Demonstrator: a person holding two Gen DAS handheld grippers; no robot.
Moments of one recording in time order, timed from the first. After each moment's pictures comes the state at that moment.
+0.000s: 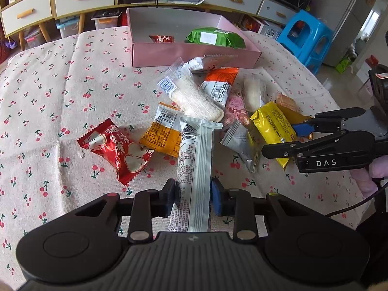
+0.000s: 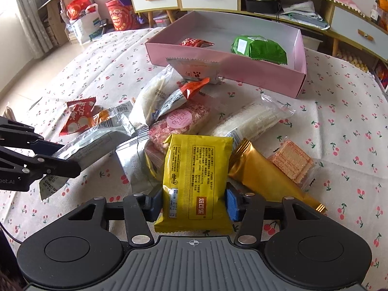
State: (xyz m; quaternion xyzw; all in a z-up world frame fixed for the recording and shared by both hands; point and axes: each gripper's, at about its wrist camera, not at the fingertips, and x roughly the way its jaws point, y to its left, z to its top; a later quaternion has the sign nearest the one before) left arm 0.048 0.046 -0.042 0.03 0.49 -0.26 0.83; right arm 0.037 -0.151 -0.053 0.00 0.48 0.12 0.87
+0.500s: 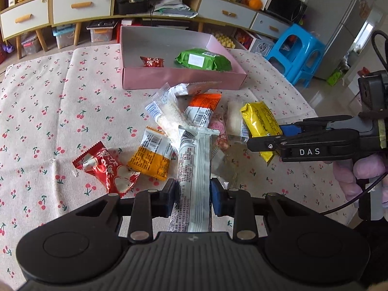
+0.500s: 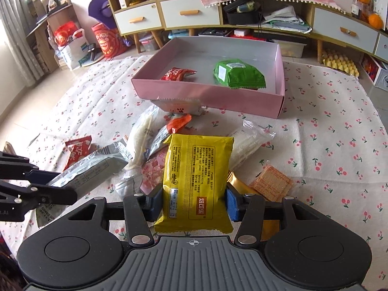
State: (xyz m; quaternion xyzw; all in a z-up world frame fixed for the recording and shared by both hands) left arm 0.050 0.037 -0.014 0.01 0.47 -0.27 0.84; right arm 0.050 -0.166 -0.024 0.05 0.46 0.09 0.88
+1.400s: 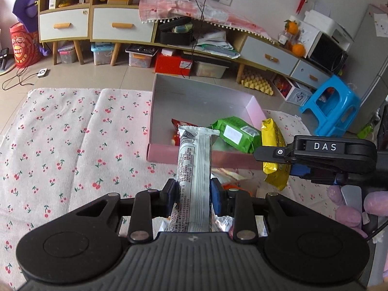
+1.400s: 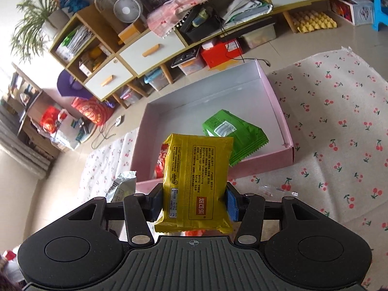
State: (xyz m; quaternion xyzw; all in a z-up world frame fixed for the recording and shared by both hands) left arm 0.132 0.019 0.011 -0.06 0.42 -0.17 0.89; right arm 0.150 -0.207 -0.004 0.29 0.42 0.04 0.86
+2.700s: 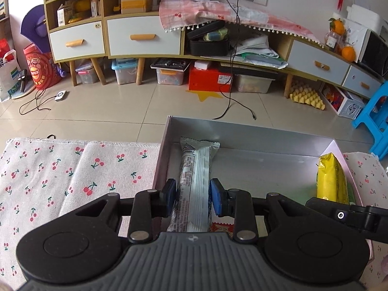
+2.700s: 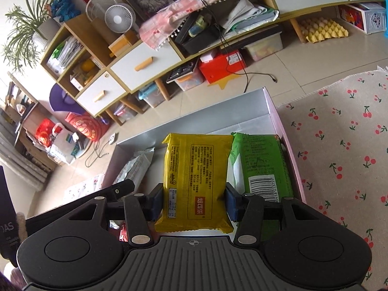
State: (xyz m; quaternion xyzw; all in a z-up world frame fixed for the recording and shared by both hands) left arm 0.257 -0.018 -0.028 0.00 0.40 -0.07 0.91; right arm 0.250 -0.237 -0.061 0.28 0.40 0.05 0.87
